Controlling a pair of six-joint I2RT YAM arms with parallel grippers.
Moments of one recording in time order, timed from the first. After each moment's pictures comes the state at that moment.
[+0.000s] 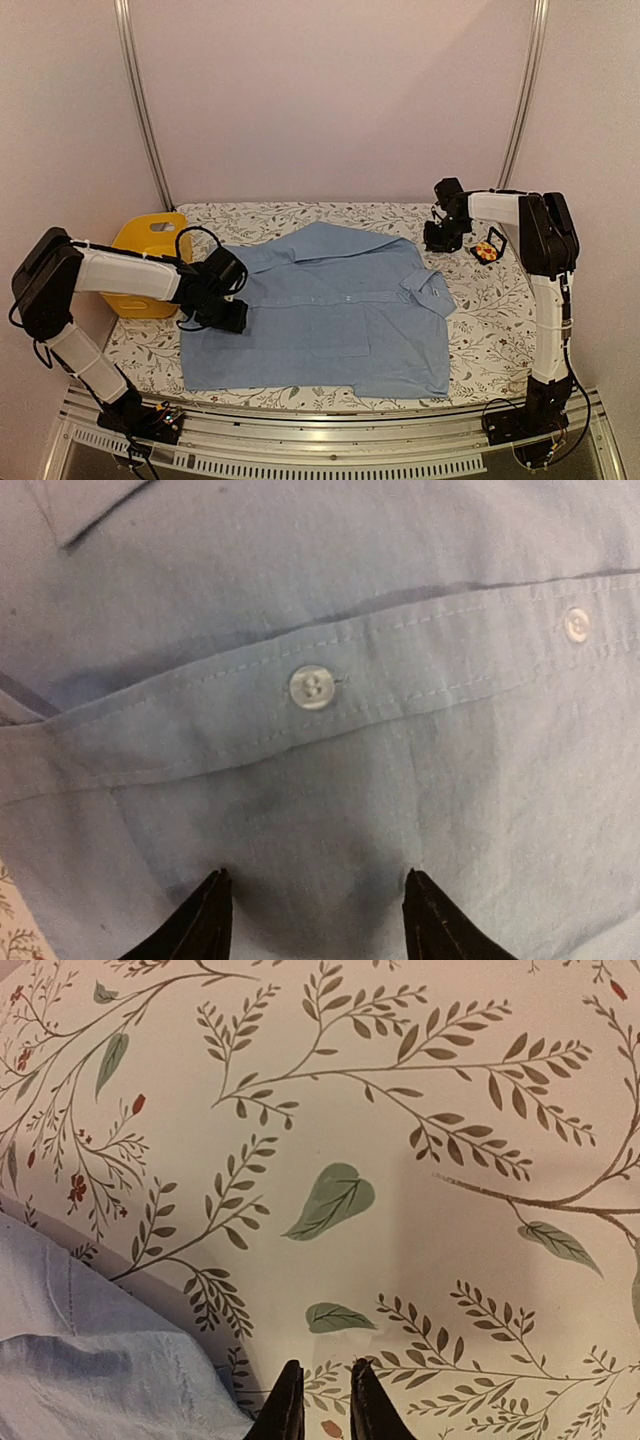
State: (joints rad) left arm -0.65 1.58 0.77 -0.41 -0.18 -0.48; right arm 0.23 2.25 1.71 -0.57 -0.04 0.33
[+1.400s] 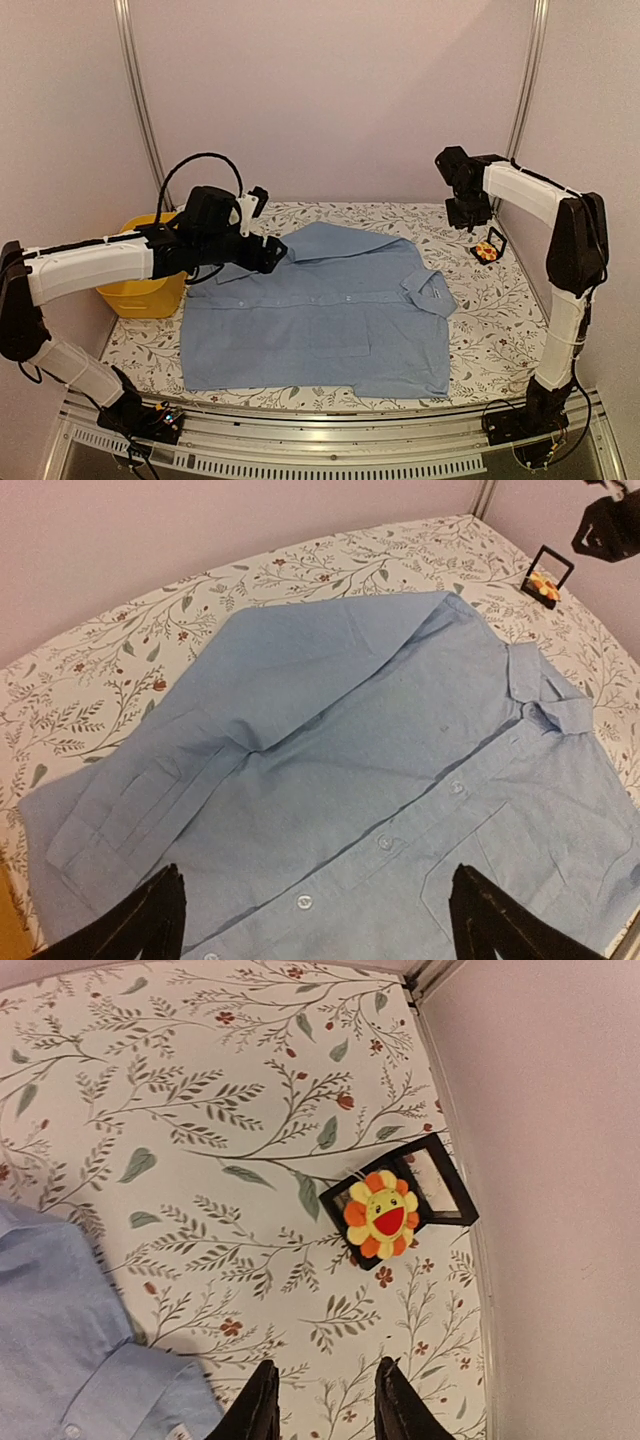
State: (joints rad) left arm -0.70 1.45 1.01 -0.17 -0.10 -0.16; right arm 0.34 1.91 1.73 -0.96 0.52 0.32
